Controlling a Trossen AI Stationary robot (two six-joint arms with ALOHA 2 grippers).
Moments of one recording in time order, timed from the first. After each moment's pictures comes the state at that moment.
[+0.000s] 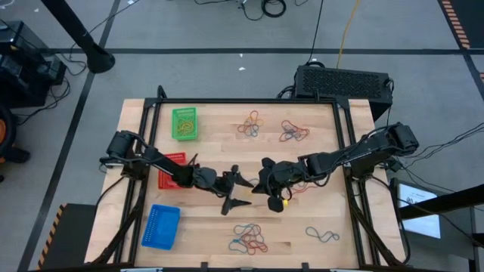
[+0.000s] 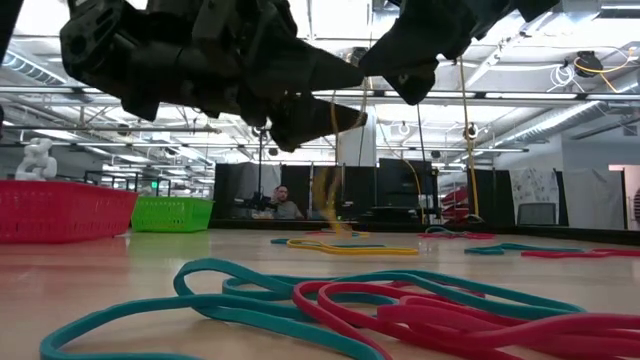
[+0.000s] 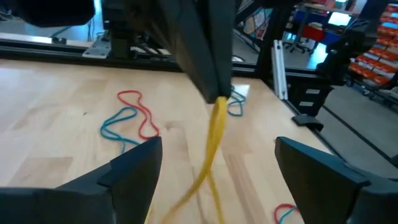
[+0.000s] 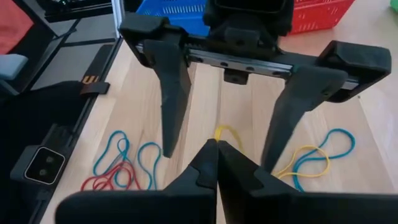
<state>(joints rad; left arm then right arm) -0.23 1.84 0.70 0.98 0.02 -0.15 0.23 1.51 0.95 -0.02 -0.03 0.28</state>
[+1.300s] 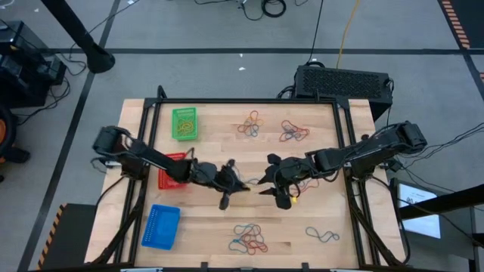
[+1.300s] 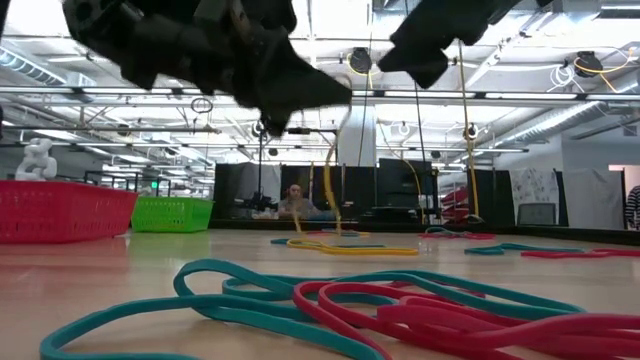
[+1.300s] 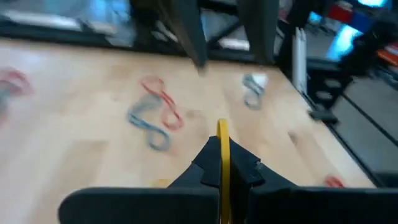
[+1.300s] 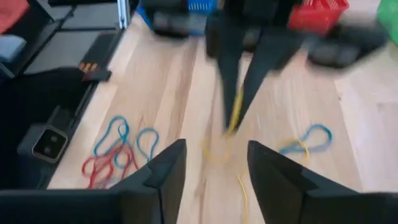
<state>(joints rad) -0.20 1.67 0.73 0.68 -0.02 -0.17 0.23 1.41 0.95 -0.16 -0.02 0.20</state>
